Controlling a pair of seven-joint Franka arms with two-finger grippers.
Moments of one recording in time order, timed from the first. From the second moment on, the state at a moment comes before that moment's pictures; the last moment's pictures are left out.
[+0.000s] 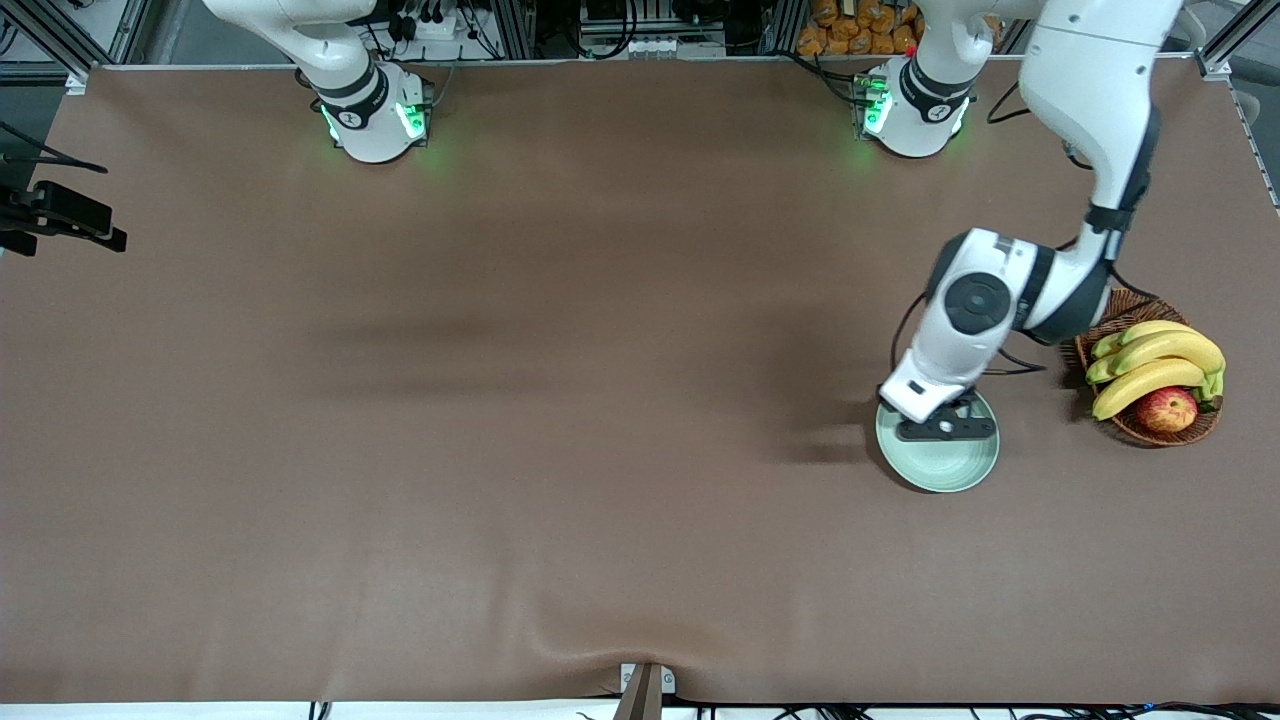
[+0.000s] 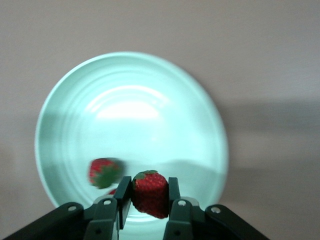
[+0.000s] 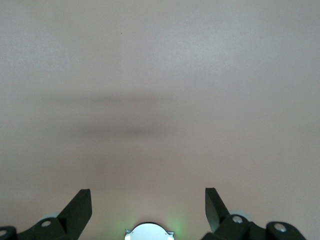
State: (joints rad) left arm -0.12 0.43 -0.08 -2.05 0.36 2.49 -0.42; right arm 0.05 0.07 -0.15 -1.41 0.02 1.35 -0.12
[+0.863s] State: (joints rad) left arm -0.10 0.38 -0.20 -1.71 0.31 1.99 -0.39; right arm 0.05 0.09 -0.15 -1.41 0.02 1.38 -0.12
